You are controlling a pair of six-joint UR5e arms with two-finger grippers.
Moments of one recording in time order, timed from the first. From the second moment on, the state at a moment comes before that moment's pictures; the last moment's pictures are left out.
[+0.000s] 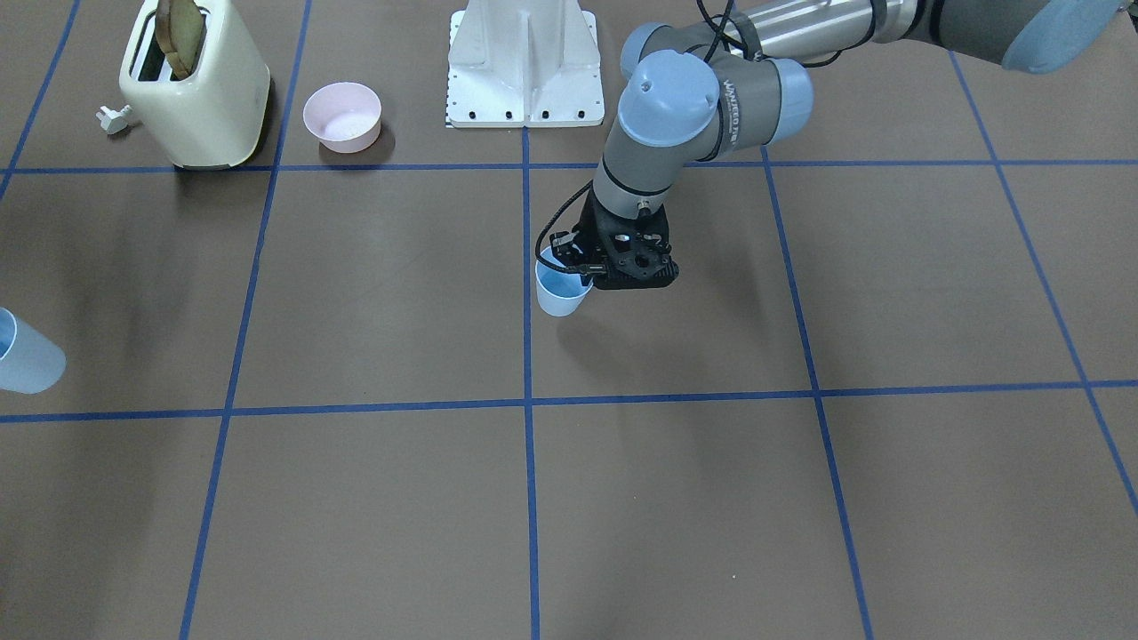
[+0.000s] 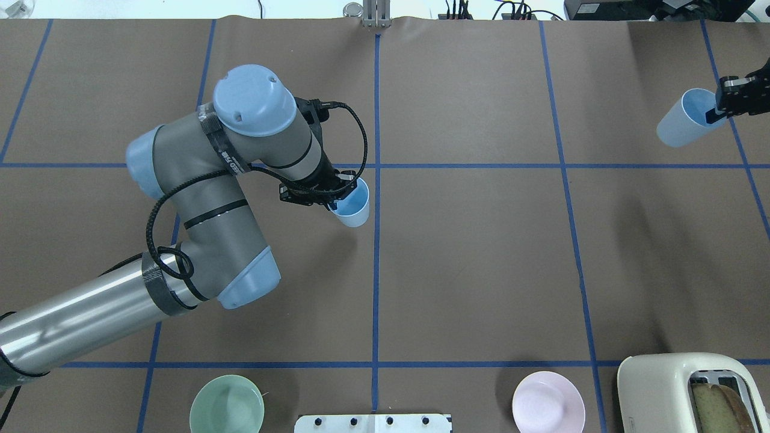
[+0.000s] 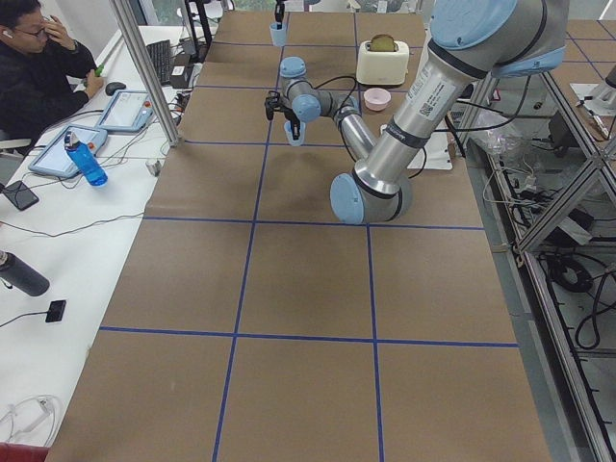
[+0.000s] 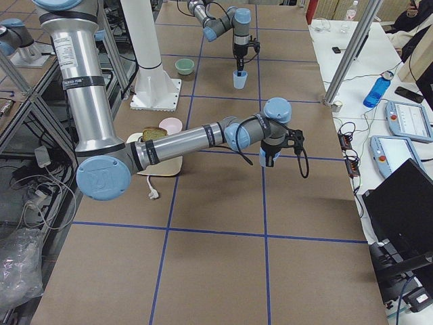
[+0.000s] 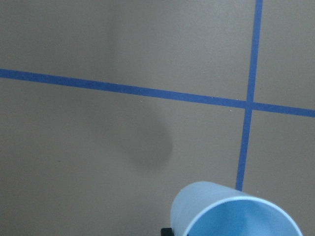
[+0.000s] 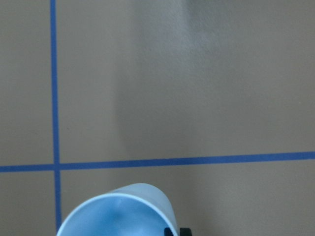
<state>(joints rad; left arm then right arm) -0.60 -2.31 -1.60 -1.69 -2.02 -1.31 1.31 -1.36 1.68 -1.44 2.38 0.59</state>
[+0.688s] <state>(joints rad) -0.50 -2.32 -1.57 -1.70 -1.94 -1.31 1.32 -1.32 1.68 -1.48 2.38 0.59</state>
